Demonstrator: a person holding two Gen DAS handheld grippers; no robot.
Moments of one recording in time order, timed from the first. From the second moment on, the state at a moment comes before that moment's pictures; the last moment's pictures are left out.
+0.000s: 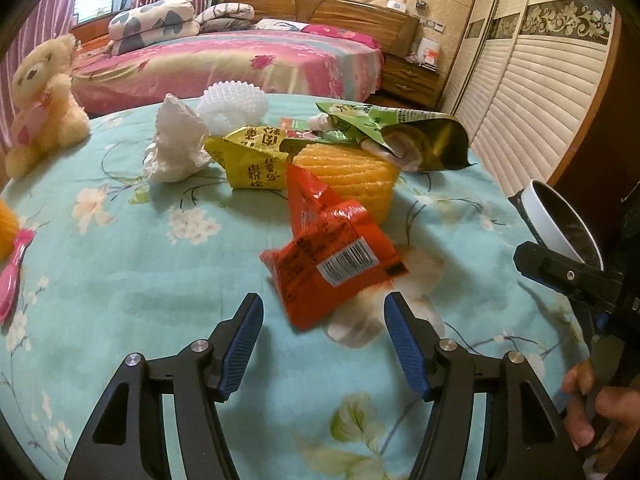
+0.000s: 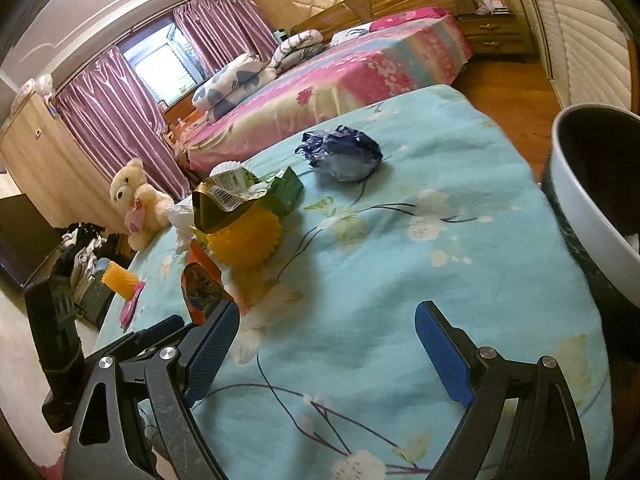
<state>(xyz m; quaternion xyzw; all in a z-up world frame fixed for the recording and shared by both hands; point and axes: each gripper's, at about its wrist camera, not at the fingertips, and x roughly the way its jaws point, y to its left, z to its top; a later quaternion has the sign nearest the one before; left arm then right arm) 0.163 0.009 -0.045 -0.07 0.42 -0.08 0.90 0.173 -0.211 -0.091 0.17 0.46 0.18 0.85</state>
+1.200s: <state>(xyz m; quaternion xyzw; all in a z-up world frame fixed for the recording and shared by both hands) 0.199 0.048 -0.054 -0.11 0.42 -0.11 0.89 0.217 -0.163 -0.102 0.20 0.46 0.21 0.84</state>
